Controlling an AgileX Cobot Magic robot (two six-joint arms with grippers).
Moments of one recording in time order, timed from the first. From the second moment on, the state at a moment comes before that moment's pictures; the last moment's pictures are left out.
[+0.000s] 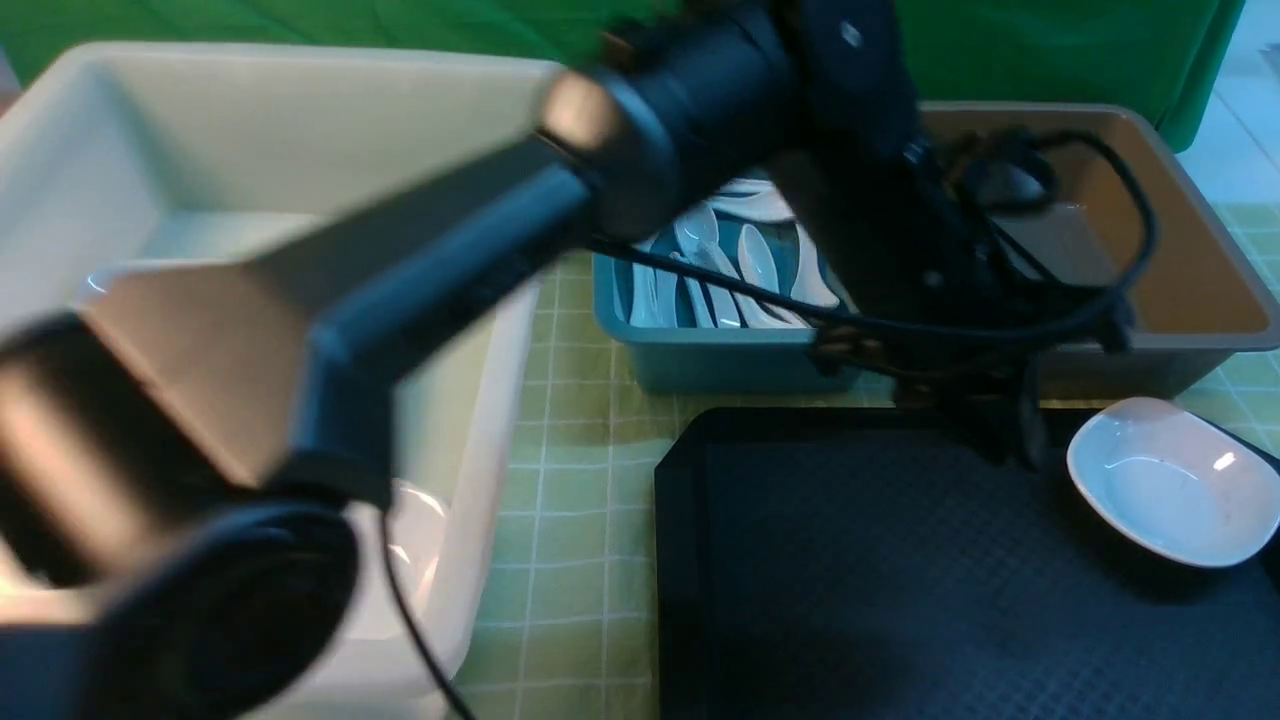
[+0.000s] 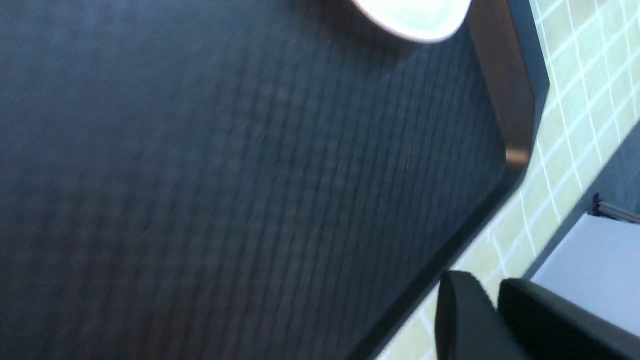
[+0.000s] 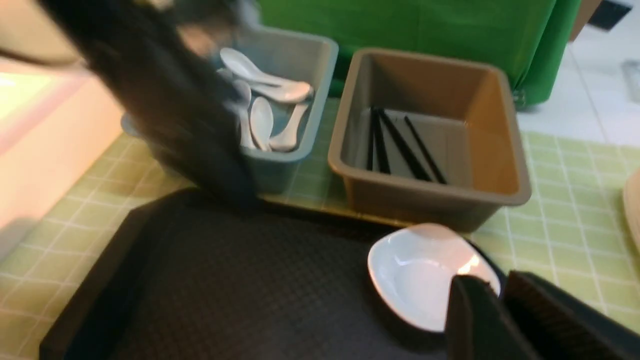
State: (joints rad) right arm 0.14 0.24 -0.86 0.08 0.97 -0.07; left arm -0.78 2.27 -2.25 -0.50 1.21 -0.25
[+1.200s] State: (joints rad) right arm 0.14 0.19 -0.86 -0.01 0.95 -0.07; left arm -0.88 2.65 -2.48 -0.45 0.72 -0.71
